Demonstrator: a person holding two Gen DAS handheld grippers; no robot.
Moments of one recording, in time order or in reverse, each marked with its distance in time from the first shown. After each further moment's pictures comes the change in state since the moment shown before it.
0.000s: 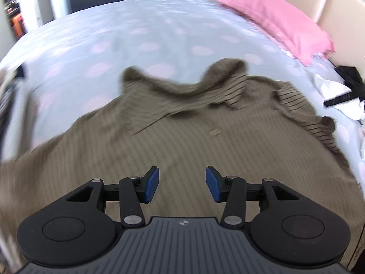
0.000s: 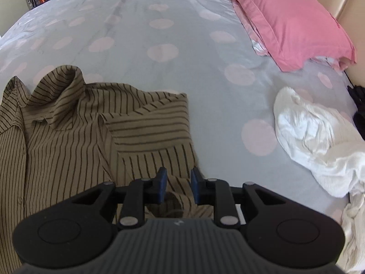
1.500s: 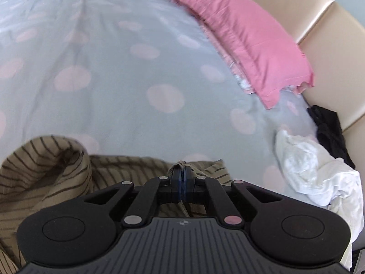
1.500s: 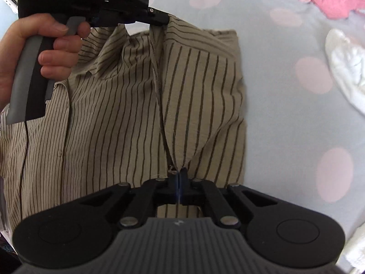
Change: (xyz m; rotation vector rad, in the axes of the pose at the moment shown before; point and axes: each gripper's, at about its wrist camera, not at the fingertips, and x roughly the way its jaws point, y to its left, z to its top) left arm 0.213 -0.152 0.159 -0.167 0.023 -0.243; right arm 0.023 0.008 -0.055 0.010 0.160 0.320
